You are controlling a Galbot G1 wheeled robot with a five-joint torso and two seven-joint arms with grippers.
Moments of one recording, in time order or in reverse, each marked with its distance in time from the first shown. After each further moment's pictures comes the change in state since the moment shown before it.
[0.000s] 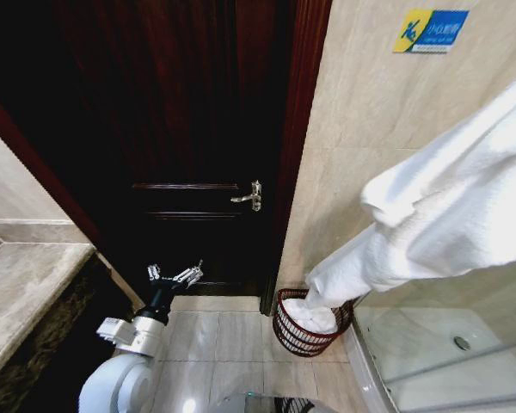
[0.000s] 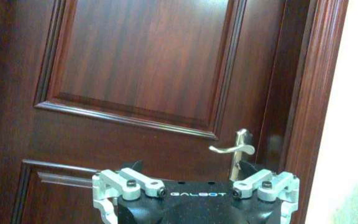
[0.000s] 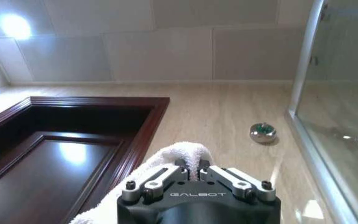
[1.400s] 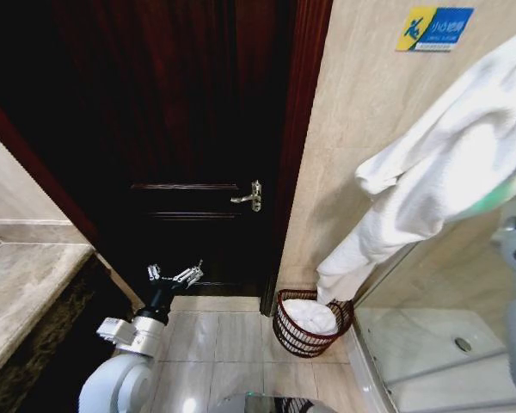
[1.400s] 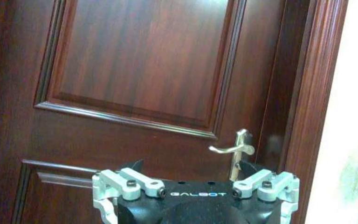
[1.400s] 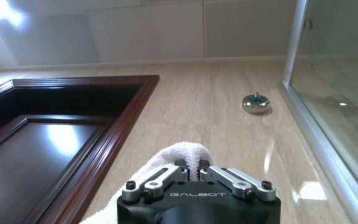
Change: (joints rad) left arm 0.000 0.000 0.000 0.000 0.000 0.000 0.000; right arm 0.272 0.006 -0.277 -0.222 -0.112 0.004 -0.015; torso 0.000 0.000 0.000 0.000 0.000
